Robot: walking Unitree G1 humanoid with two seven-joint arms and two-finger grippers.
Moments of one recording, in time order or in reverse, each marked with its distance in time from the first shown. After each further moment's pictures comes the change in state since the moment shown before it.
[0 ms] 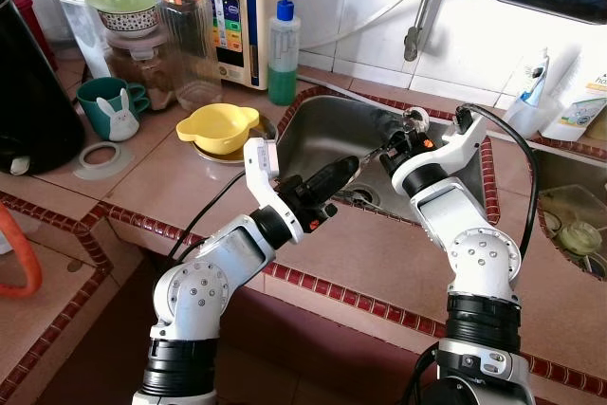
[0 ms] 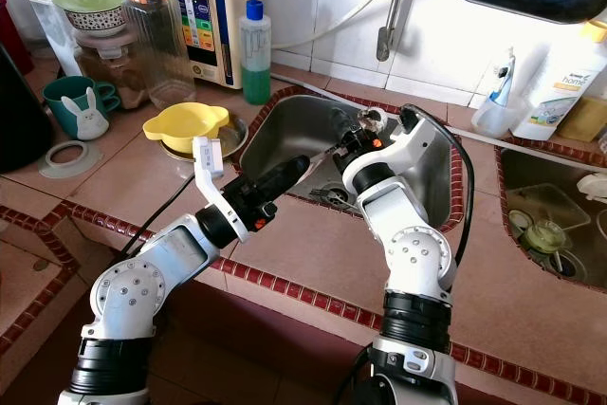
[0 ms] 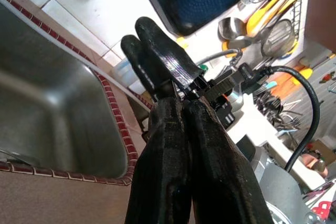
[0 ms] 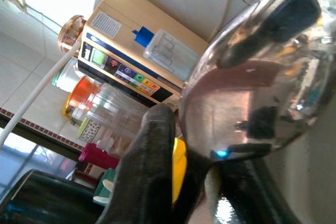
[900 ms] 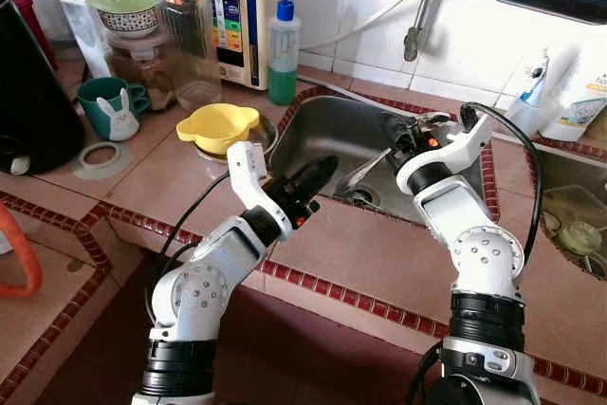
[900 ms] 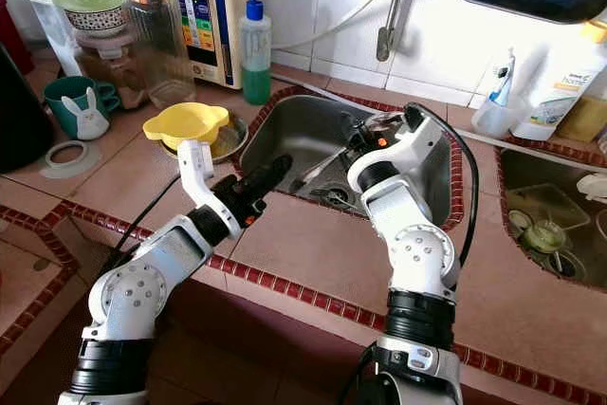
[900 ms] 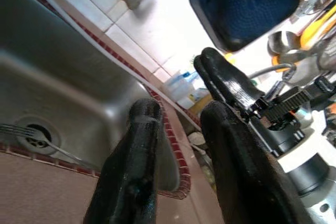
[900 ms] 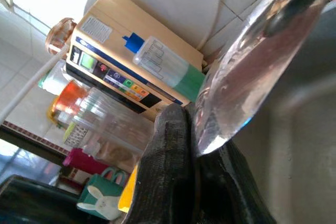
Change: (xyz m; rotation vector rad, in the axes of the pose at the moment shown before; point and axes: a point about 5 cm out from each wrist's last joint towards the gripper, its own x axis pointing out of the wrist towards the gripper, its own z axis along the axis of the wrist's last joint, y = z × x) left arm -0.006 0.021 0.005 0.083 -0.068 0.180; right arm 0.002 -0.002 0.005 -0.066 -0.019 -0.033
